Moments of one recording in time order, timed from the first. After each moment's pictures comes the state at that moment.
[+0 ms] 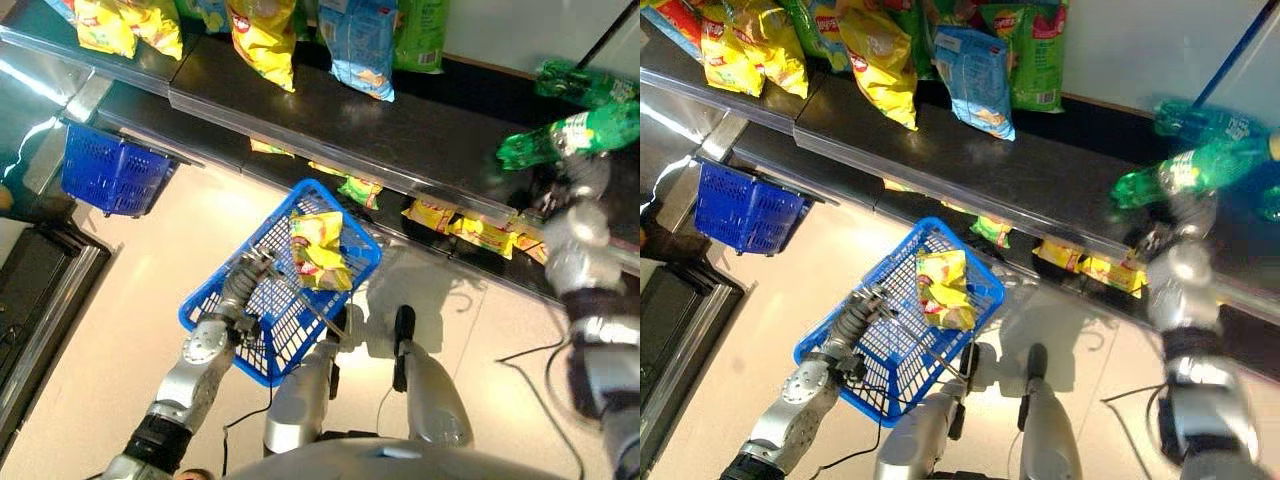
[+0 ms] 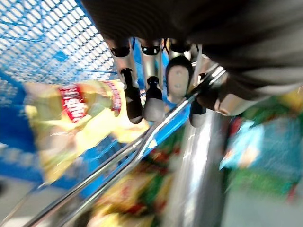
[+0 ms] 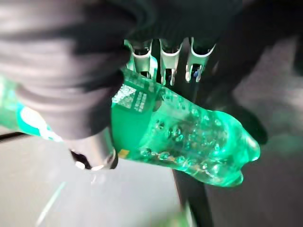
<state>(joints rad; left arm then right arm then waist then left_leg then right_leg) 0.03 0.38 -0.17 0.06 -0.57 -0.08 0.06 -0.35 -0.53 -0.09 0.31 0.71 -0.16 -0.30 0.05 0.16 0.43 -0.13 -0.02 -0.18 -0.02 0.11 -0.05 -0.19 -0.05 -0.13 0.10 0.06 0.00</state>
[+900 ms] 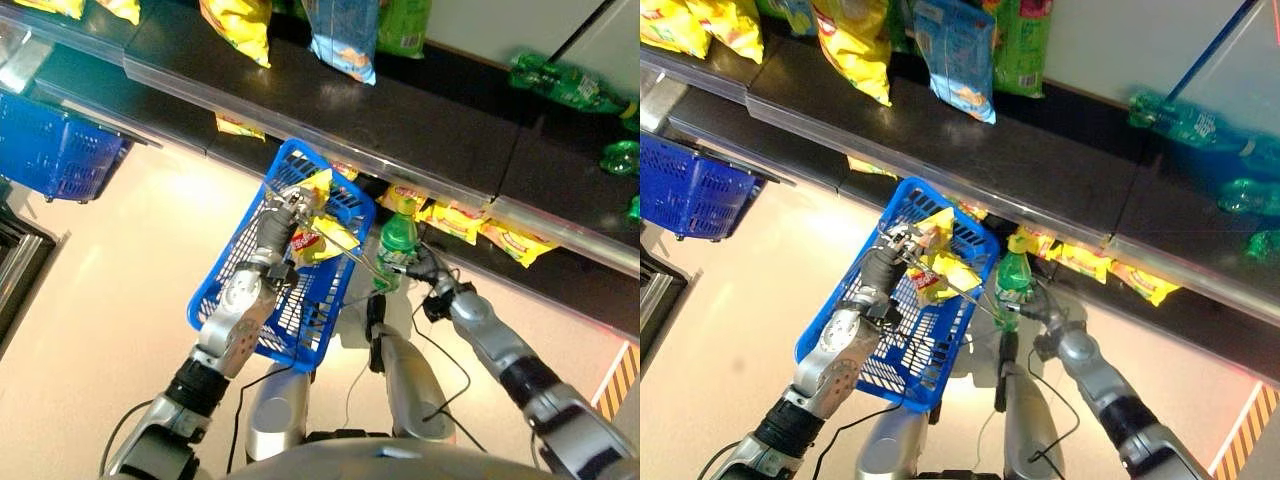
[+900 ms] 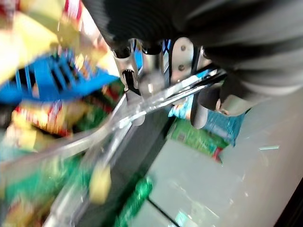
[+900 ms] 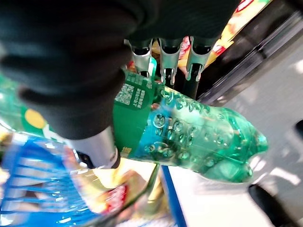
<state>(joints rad) -0.31 0.26 -0.47 0.00 -0.73 -0.14 0.13 -0.46 -0.43 0.50 0.64 0.20 -0.07 -0.08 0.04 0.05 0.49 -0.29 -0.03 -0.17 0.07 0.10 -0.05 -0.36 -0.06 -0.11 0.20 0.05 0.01</state>
